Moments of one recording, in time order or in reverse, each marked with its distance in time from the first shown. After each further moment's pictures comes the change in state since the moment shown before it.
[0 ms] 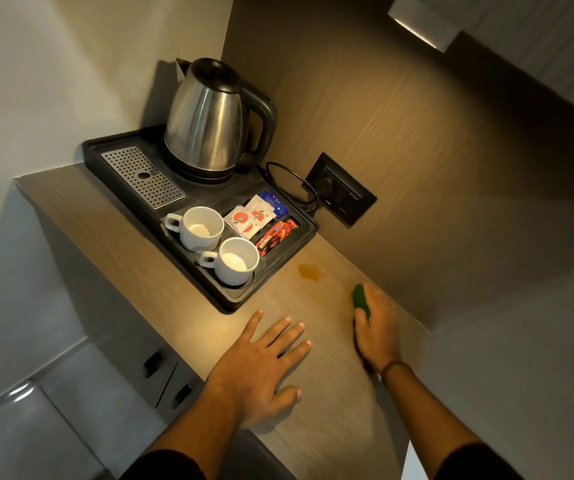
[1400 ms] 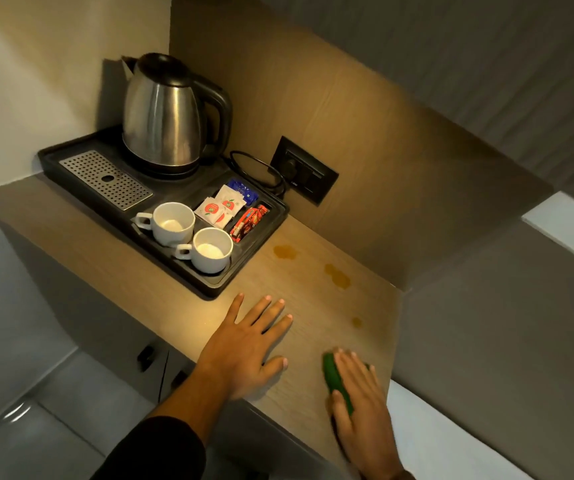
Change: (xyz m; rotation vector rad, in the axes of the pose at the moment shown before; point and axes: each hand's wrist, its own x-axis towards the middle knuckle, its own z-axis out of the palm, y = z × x) left_hand -0.001 -0.003 0.011 -0.003 0.078 0.006; right_hand -0.211 0.005 -0.002 -0.085 -0.037 -0.105
